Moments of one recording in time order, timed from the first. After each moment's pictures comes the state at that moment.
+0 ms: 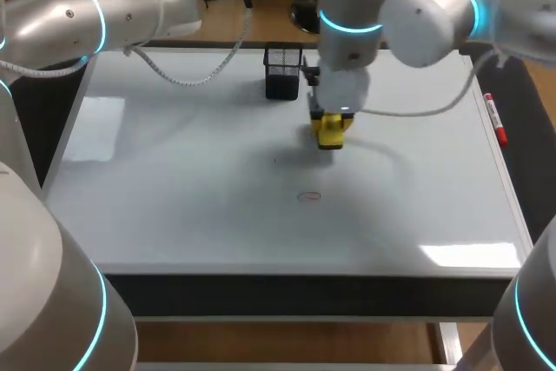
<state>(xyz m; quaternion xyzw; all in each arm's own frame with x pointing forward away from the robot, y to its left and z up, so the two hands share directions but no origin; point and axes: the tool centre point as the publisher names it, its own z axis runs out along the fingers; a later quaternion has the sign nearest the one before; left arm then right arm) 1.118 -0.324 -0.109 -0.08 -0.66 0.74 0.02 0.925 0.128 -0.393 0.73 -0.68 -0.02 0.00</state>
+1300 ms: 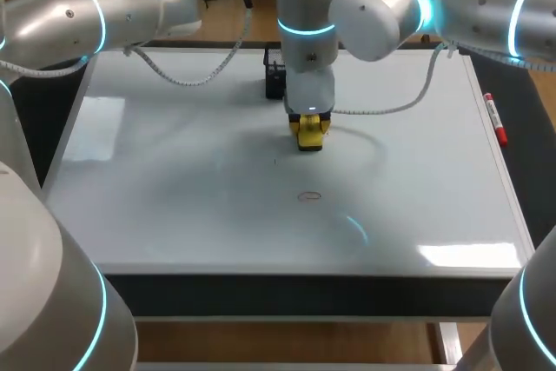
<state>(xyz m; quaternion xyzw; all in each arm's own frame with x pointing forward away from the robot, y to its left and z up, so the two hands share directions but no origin) 1.118 -0.325 -0.109 -0.08 -0.66 0.74 0.02 0.947 0.151 -0.426 0.70 -0.71 -0.01 0.05</state>
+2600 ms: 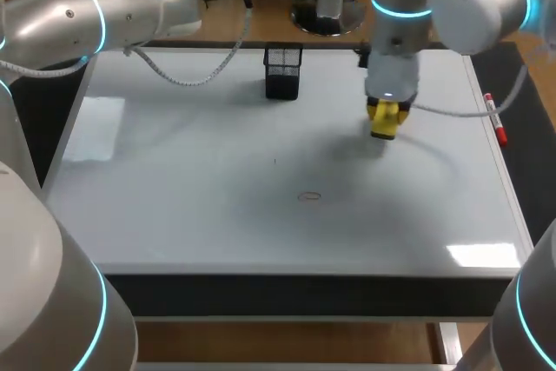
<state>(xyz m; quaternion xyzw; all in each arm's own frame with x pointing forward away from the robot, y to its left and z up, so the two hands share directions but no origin) 1.118 -0.325 -0.109 -0.08 -0.66 0.74 0.02 0.942 -0.006 -0.387 0.58 -0.82 0.00 0.03</state>
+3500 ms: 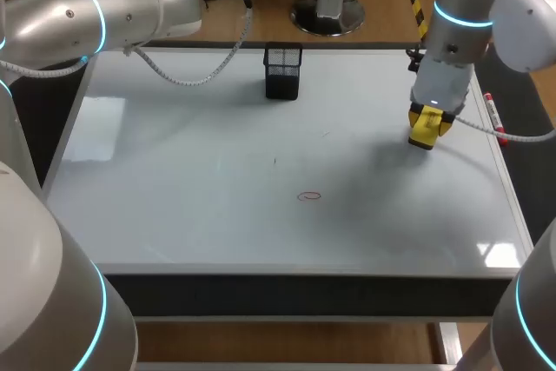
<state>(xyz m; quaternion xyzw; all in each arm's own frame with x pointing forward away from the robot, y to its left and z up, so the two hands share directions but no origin) 1.118 -0.324 -0.109 -0.08 -0.66 0.74 0.02 0.920 -0.074 -0.390 0.52 -0.85 -0.03 0.01</state>
